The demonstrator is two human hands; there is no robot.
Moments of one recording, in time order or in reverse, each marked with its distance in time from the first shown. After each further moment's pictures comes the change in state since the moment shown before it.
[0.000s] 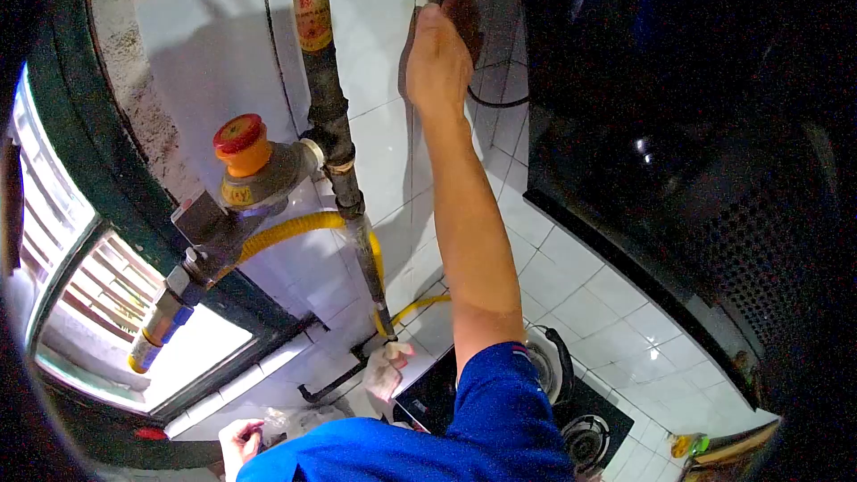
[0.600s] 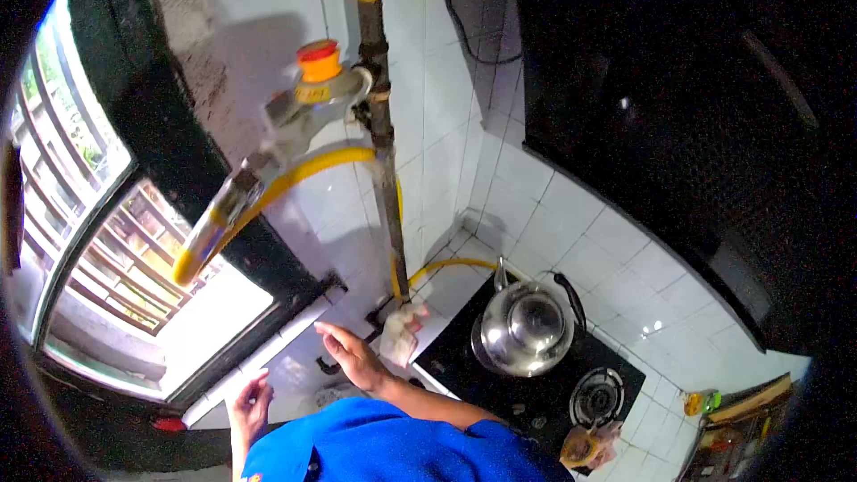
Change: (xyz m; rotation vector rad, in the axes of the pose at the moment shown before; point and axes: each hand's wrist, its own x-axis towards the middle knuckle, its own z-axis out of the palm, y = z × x) left_hand 0.017 0.003 -0.023 -0.081 -0.007 0.161; right_hand -0.473 -0.061 -0.006 0.631 -0.821 0.804
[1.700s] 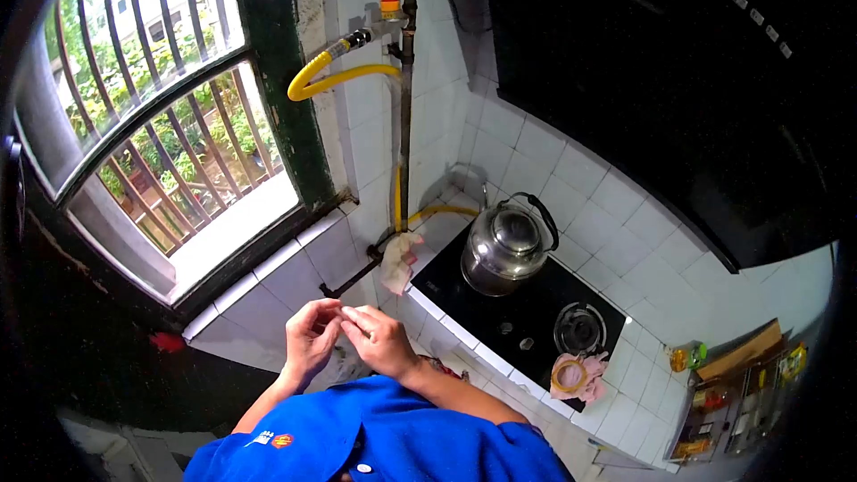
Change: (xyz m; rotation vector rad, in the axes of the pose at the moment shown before) left_hand -0.123 0.055 0.031 -0.413 -0.118 0.284; right_hand -0.201 -0.033 0.115 -0.638 0.332 -0.445
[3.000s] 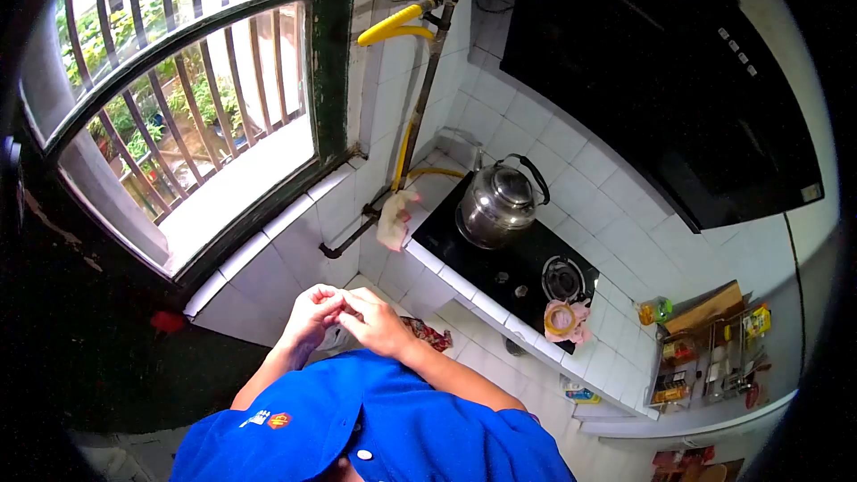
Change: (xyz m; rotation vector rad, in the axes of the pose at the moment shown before) left_hand -0.048 -0.088 -0.097 -0.894 -0.233 -0.749; right_hand -0.040 -0.036 0.105 -0.005 -0.199 0.235
